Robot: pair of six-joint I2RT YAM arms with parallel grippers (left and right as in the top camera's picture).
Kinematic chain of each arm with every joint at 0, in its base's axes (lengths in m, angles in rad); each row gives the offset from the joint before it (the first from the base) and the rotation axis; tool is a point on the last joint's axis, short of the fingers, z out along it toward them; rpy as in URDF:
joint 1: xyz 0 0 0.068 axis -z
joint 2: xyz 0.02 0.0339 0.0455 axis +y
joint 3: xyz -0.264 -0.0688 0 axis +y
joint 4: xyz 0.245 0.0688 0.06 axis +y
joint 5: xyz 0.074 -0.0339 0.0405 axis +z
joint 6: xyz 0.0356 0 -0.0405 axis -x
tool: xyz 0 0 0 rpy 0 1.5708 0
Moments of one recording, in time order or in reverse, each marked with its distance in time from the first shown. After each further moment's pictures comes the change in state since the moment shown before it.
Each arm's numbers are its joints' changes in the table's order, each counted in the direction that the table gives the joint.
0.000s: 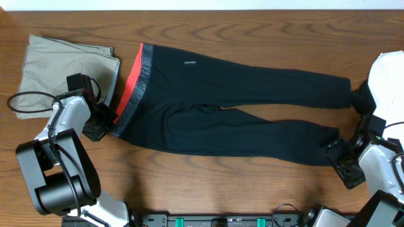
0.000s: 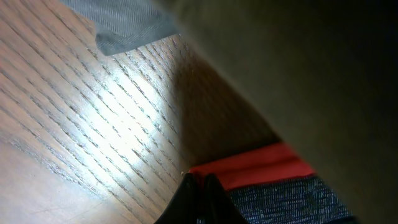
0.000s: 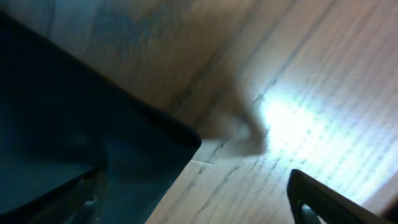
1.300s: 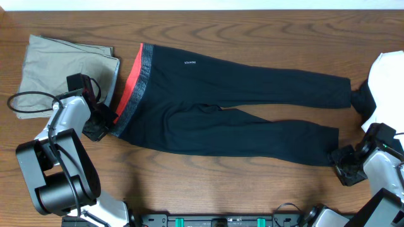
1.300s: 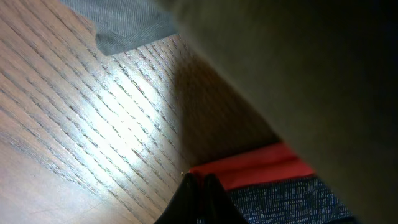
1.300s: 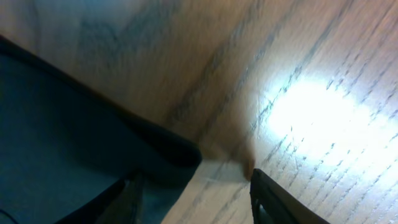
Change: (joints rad) left arm 0.000 0.000 0.000 0.001 0.000 0.000; right arm 0.109 0.000 0.043 -0.077 0.113 0.018
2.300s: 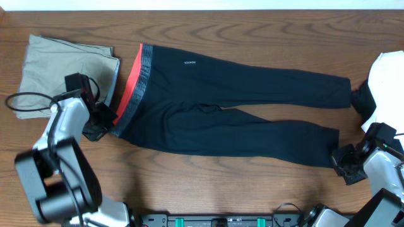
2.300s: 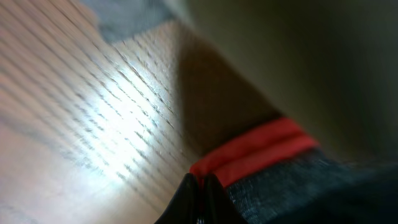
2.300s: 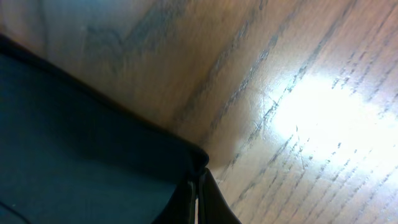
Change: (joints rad) left arm 0.000 -0.092 0.003 0.034 -0.018 -0.061; right arm 0.000 0.000 -0.018 0.004 0.009 -0.031
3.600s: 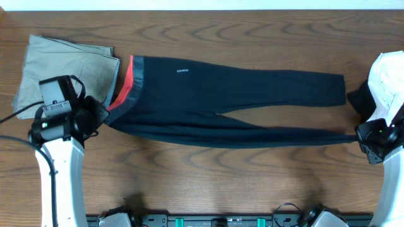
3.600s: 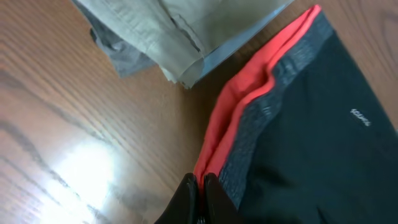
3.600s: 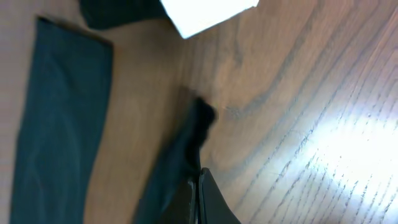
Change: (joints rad) left arm 0.021 -0.467 -0.002 0.101 -0.033 -0.008; right arm 0.000 -0.150 -0.320 0.191 0.018 -0.100
